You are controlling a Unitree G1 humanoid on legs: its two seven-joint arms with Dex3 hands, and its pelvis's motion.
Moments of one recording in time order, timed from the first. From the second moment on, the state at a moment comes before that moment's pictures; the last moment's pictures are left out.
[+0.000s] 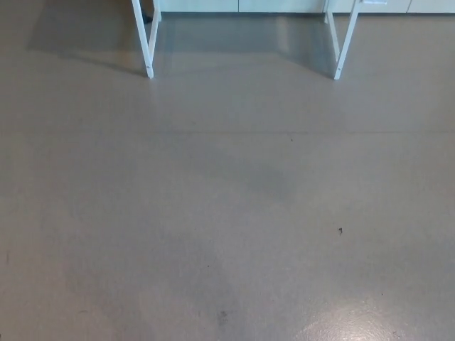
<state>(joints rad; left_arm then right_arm) -0.15 0.55 0.14 1.24 0.10 -0.14 -0.06 -0.22 -0.49 -0.08 1.26 -0.11 -0.14 0.02</state>
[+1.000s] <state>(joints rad) -0.14 0.56 0.15 1.27 0.09 -0.20 -0.07 -0.22 -0.48 -0.08 1.29 -0.12 -0.18 0.02</state>
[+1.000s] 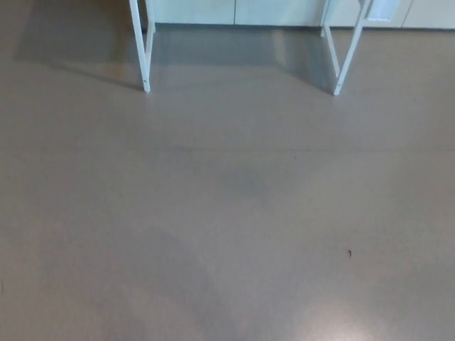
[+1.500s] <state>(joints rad) -0.16 0.55 0.15 1.27 0.09 -0.20 -0.07 -0.23 -0.49 -0.08 1.29 -0.12 -0.18 0.02</state>
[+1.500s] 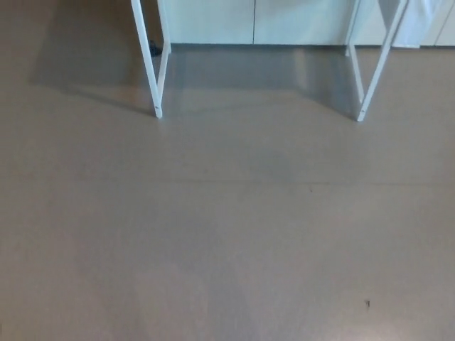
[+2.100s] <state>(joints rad) -0.15 0.56 0.13 1.27 0.09 -0.20 -0.06 -0.23 -0.49 -0.08 1.29 -0.12 -0.19 0.02</state>
